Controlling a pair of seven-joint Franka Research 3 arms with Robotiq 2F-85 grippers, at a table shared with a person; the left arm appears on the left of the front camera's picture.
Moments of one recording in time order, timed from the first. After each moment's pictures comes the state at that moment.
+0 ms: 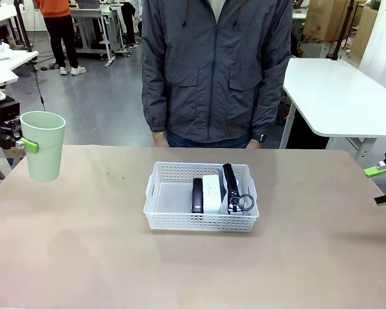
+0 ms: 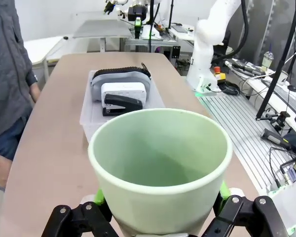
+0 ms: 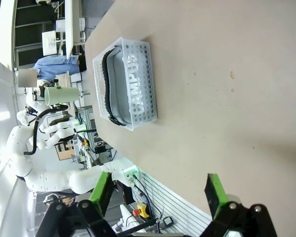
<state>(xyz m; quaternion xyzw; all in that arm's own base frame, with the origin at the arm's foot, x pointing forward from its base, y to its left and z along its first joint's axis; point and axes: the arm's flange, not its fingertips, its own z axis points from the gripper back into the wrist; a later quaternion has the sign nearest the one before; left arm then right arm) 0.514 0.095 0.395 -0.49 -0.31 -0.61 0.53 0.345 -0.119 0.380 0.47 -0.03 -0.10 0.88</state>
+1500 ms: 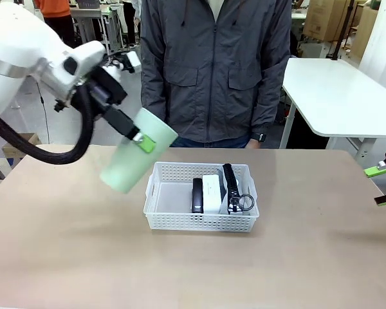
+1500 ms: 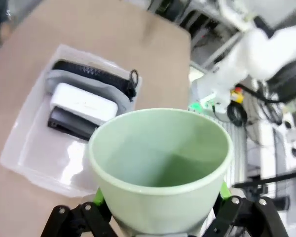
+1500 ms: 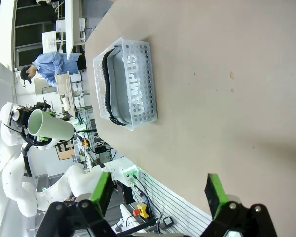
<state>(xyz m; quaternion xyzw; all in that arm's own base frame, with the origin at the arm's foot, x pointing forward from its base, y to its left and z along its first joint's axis) 0.406 -0.199 0.501 -0.40 -0.13 -0.50 0.76 0.345 -0.119 0.380 0.47 -0.03 -0.10 0.88</state>
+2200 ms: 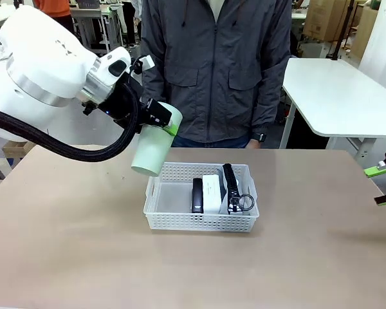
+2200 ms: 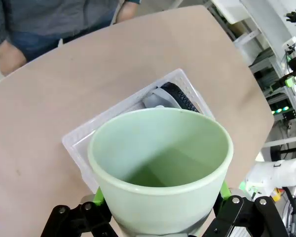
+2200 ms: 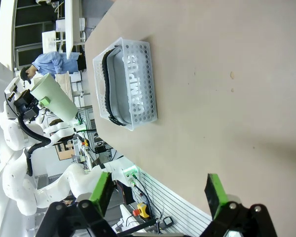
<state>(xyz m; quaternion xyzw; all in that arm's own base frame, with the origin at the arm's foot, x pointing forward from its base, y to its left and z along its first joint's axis) 0.444 -0.222 0.487 -0.31 -0.21 -0.24 0.89 0.345 -0.119 0.380 0.47 -0.03 -0.10 0.88</state>
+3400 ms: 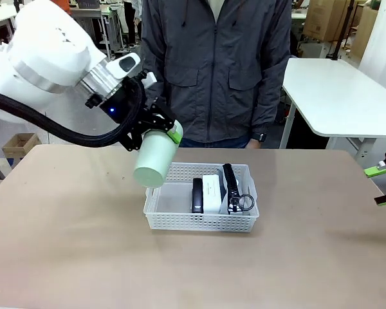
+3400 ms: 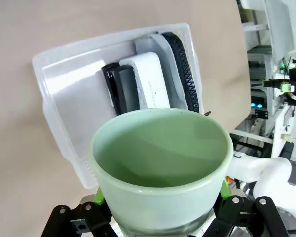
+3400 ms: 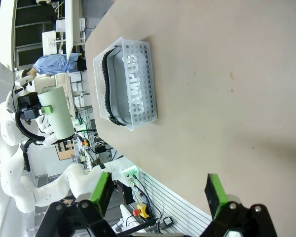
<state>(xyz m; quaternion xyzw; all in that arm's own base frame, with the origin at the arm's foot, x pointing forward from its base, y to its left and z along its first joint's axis) 0.444 -0.238 0.481 -0.33 -0.02 -0.11 0.94 0.345 -0.119 0.380 0.47 -0.03 -0.10 0.88</state>
